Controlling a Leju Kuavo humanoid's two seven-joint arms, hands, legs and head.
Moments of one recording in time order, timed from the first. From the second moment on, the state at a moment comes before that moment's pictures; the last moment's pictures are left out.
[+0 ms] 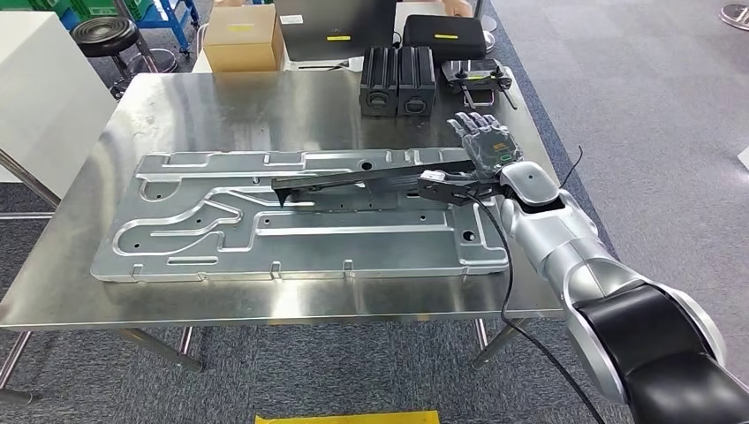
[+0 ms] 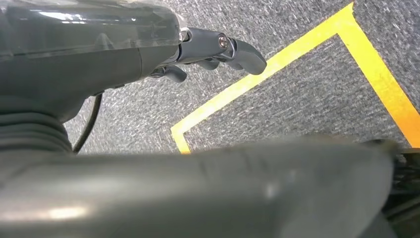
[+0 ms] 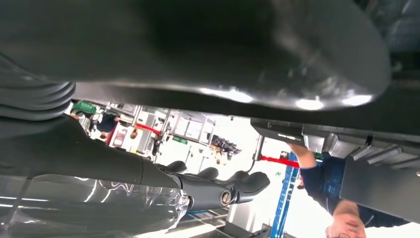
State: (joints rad) left arm -0.10 -0.19 0.89 -0.20 -1.44 0.19 -0.13; right arm -1.08 -0.10 0.43 -0.39 1.27 -0.27 -0.13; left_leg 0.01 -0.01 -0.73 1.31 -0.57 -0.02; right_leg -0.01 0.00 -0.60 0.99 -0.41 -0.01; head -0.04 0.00
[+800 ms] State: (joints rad) left arm -0.05 -0.18 0.93 -0.20 -1.39 0.20 -0.11; right arm -1.12 -0.76 0.26 -0.42 1.12 -0.36 -0.18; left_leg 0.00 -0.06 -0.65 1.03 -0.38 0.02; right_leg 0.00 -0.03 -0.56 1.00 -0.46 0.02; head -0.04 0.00
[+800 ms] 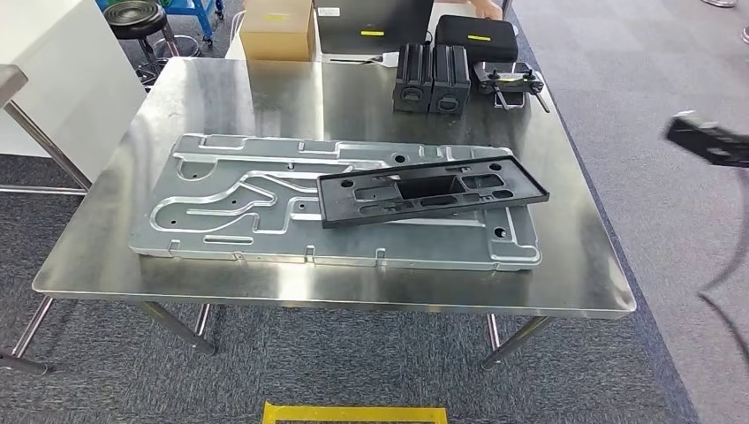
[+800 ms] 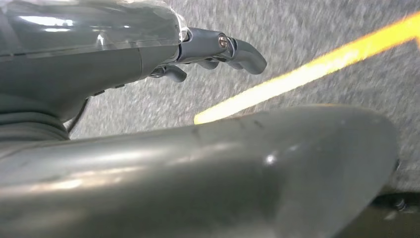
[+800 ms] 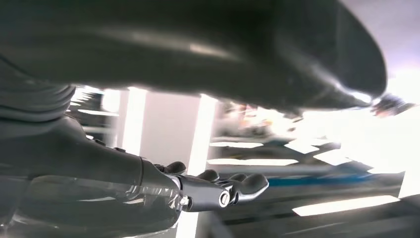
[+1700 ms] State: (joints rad) left arm -0.07 -0.19 0.98 -0.20 -1.35 0.23 -0.11; right arm -0.17 -0.75 0.23 -0.16 -1.41 -0.64 -0.60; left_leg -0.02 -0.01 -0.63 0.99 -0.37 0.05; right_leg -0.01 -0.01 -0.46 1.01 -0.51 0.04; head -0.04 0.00
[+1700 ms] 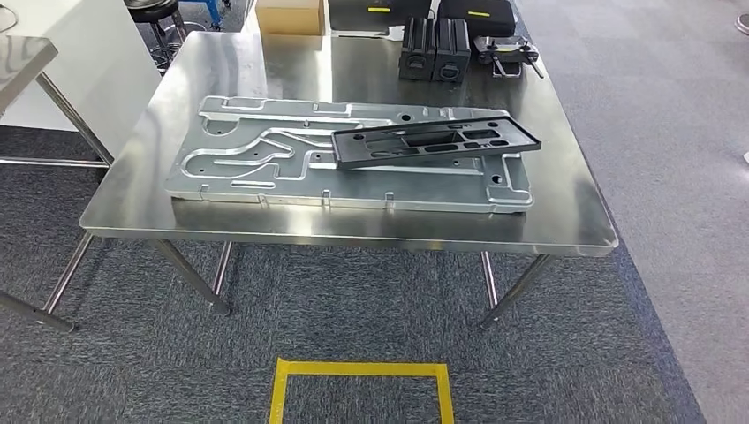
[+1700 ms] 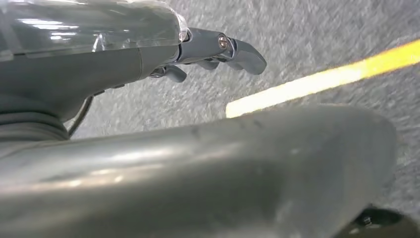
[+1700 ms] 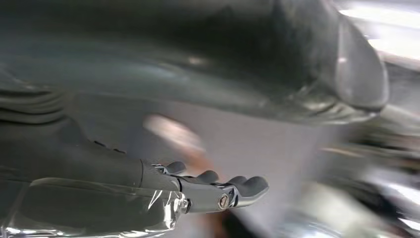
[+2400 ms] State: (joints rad) left arm -0.09 -0.18 0.94 -0.20 -1.40 0.23 -0.08; right arm -0.15 -0.06 0.71 -0.16 -0.92 -0.31 -0.22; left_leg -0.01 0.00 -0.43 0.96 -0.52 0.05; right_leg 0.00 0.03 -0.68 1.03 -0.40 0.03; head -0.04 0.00
